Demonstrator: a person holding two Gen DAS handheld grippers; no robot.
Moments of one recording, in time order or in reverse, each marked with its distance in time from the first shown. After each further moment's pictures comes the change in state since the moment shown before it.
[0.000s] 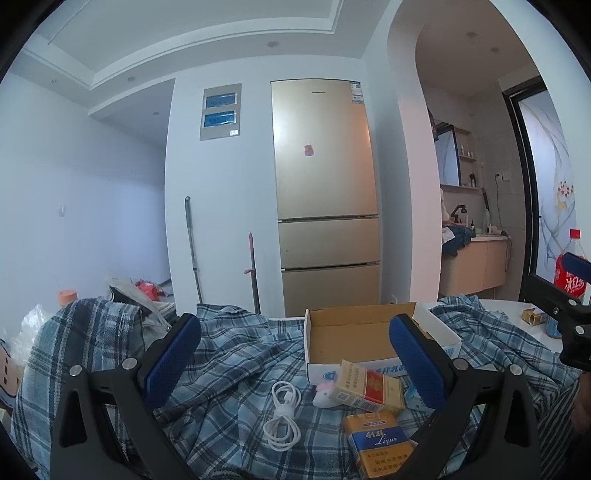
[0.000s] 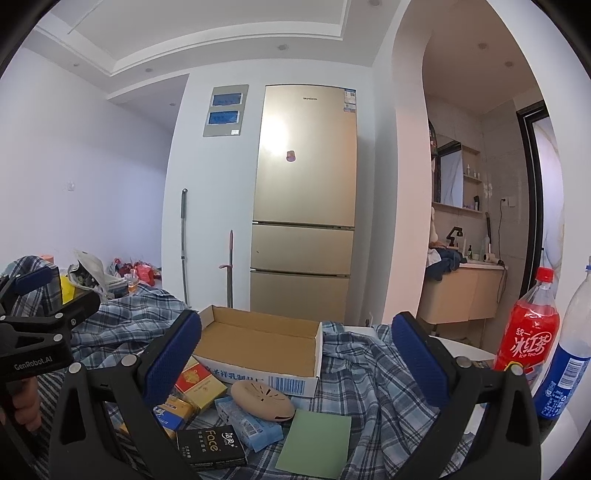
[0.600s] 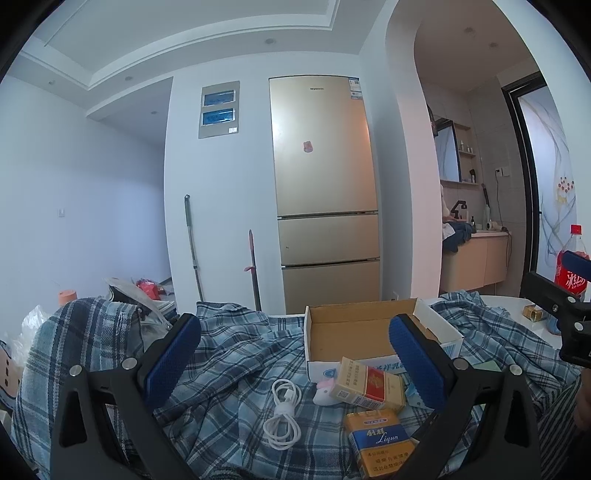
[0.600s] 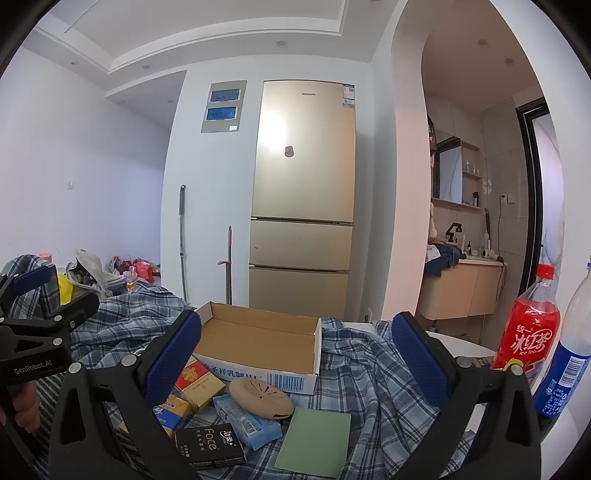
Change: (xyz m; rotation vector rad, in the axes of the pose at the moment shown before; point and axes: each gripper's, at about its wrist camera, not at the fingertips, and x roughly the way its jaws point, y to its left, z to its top) left arm 0.002 -0.004 0.001 0.011 0.014 0.003; right arm 0.003 -0.003 0.000 0.009 0.020 -0.003
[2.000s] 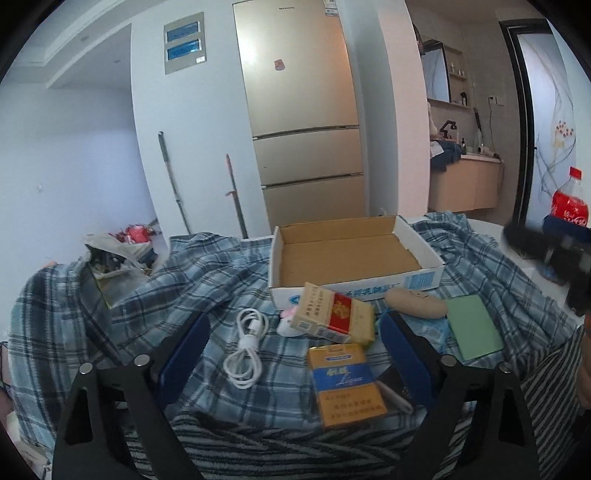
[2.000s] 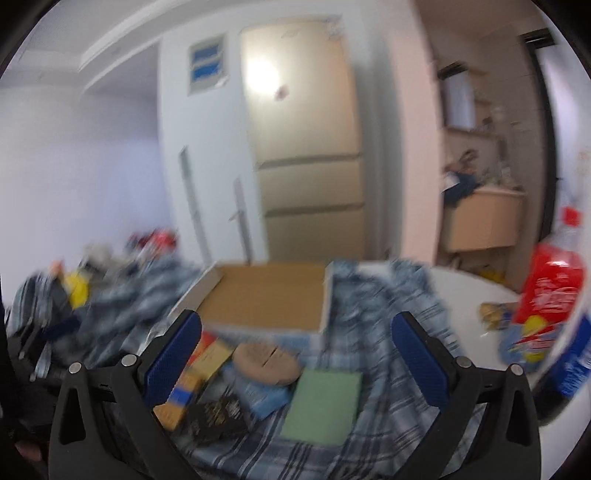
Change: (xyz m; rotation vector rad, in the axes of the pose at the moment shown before) left arm 0.025 -0.039 -0.004 0.084 0.347 -0.030; right arm 0.038 -0.025 0.003 0.087 0.344 0.157
